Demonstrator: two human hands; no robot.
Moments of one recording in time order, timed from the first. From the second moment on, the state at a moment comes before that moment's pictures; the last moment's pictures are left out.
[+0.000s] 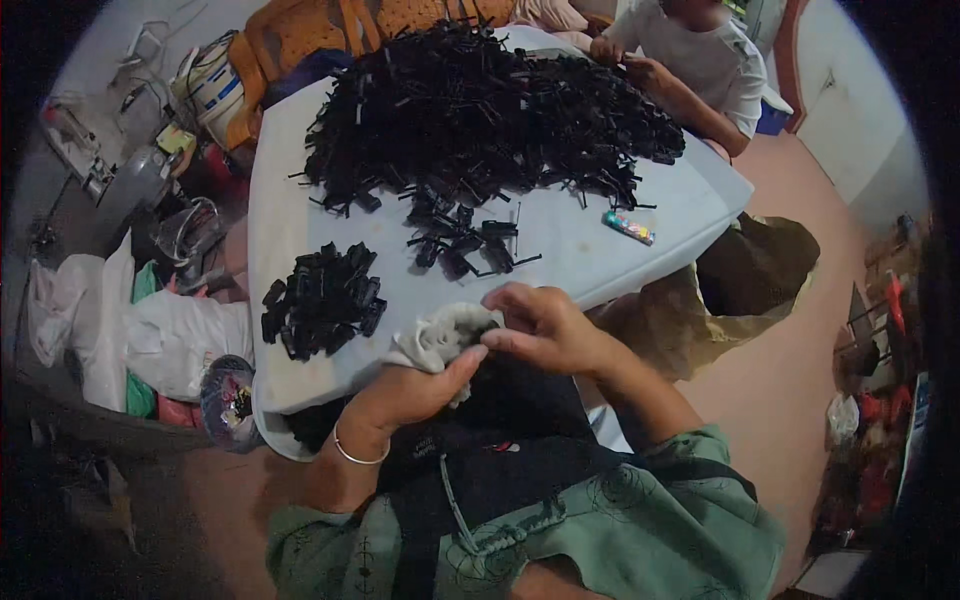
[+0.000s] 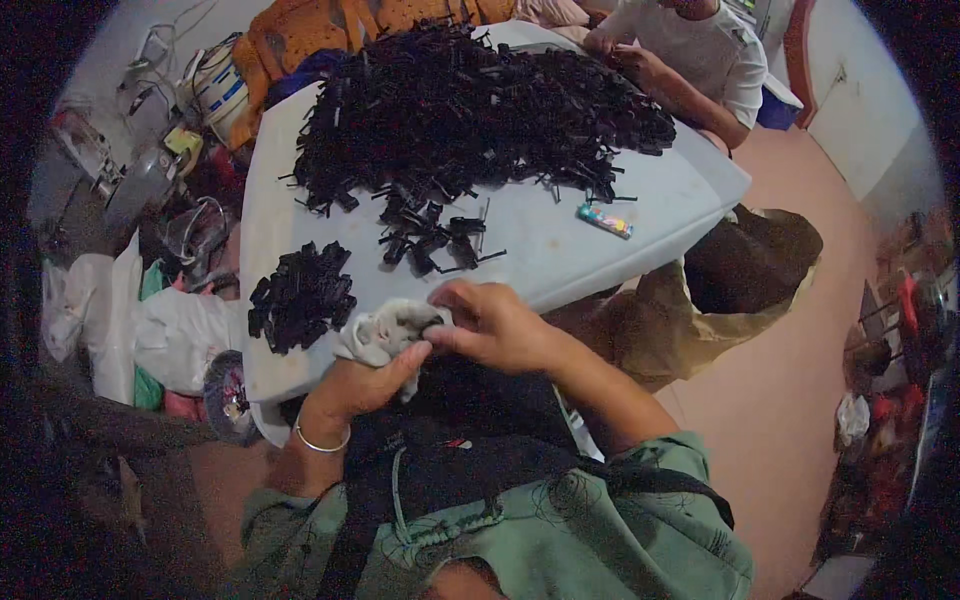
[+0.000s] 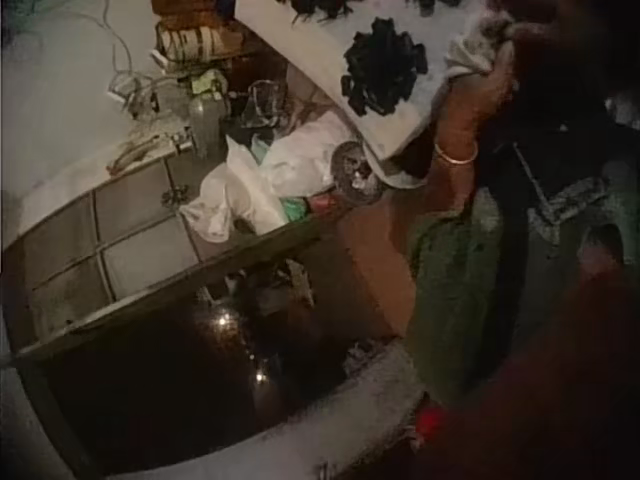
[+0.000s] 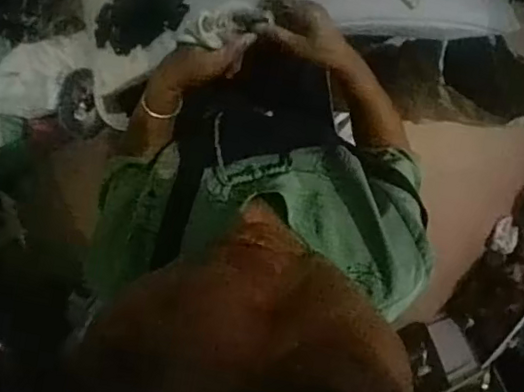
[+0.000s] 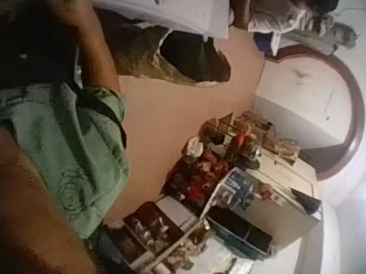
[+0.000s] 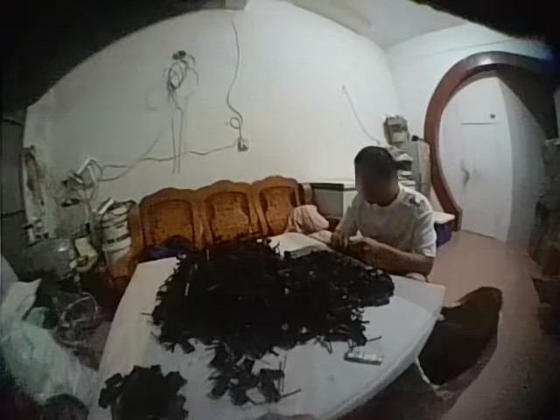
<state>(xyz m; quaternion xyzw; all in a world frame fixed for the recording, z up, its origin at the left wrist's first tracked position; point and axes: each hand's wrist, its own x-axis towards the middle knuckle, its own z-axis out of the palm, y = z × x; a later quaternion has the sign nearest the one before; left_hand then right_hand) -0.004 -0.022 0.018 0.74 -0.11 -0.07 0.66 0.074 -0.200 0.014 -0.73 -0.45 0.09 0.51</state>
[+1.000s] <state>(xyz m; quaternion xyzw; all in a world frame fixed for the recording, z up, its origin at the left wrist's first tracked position) -0.013 -0.037 -0.014 0.93 -0.13 0.31 0.17 0.049 -0.169 -0.027 -0.68 -0.28 0.21 0.64</state>
